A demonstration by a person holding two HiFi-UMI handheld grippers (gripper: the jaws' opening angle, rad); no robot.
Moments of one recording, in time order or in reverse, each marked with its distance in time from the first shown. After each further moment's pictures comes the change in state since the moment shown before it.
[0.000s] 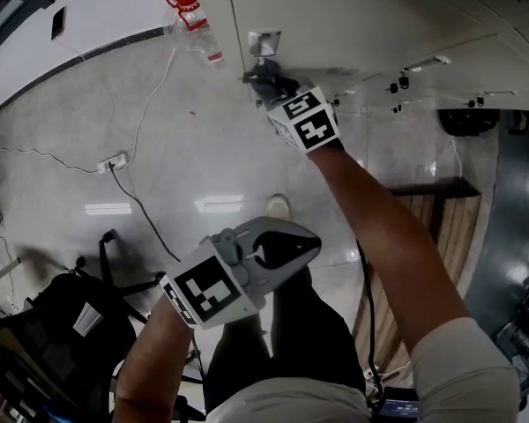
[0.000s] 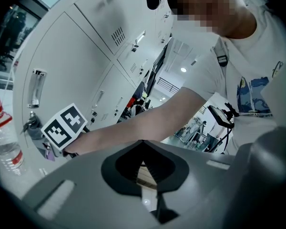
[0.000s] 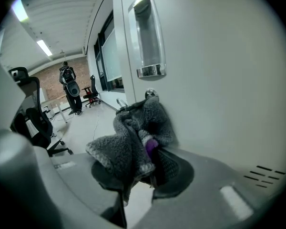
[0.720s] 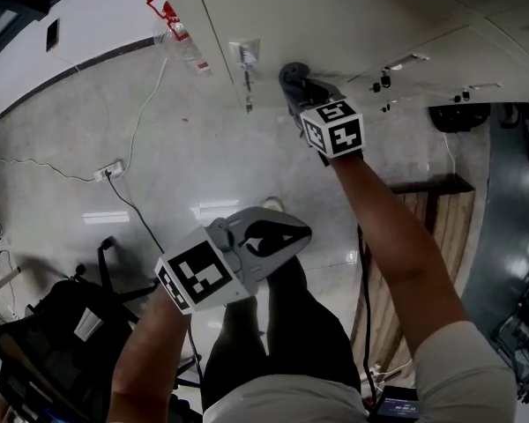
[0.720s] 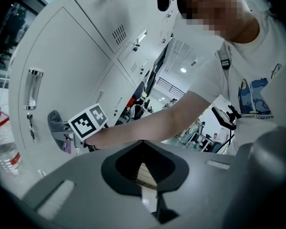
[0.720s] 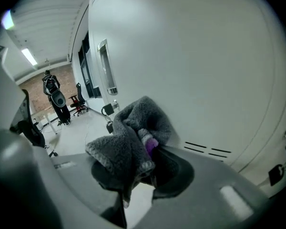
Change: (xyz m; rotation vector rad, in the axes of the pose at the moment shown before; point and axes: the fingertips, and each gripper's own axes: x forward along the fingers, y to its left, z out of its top) left arm 0.008 0.006 0.008 -0.015 0.002 -0.008; right arm -0.066 -0.061 -0.022 0.148 -0.039 -0.115
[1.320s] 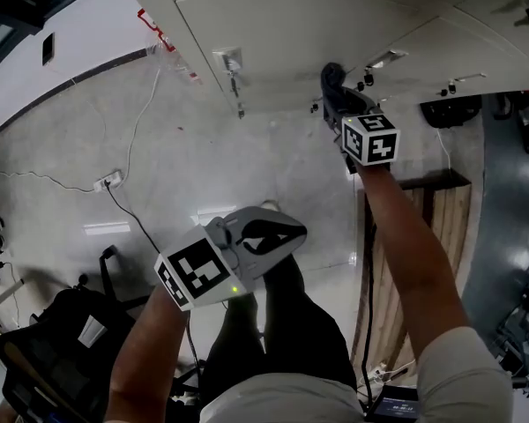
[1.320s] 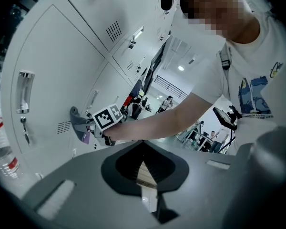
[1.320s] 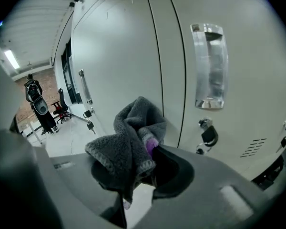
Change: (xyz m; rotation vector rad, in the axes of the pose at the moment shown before) left arm 0.008 -0.010 0.005 0.016 0.027 -0.028; right arm -0.083 -0.084 -0.022 0.112 -0.036 -0.180
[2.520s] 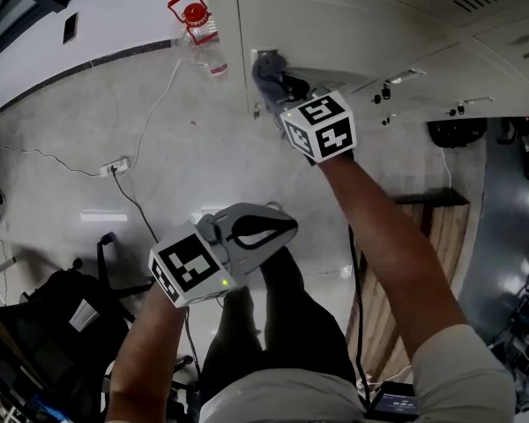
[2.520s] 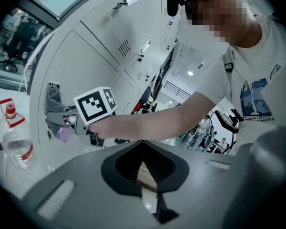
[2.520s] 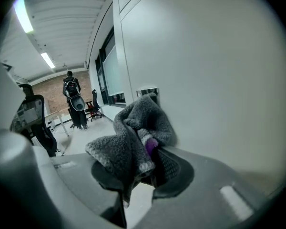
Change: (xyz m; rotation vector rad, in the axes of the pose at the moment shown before) left arm -0.045 0.006 0.004 -0.046 -0.080 0.127; right arm 0.037 0.186 0.099 -0.189 -0.077 0.325
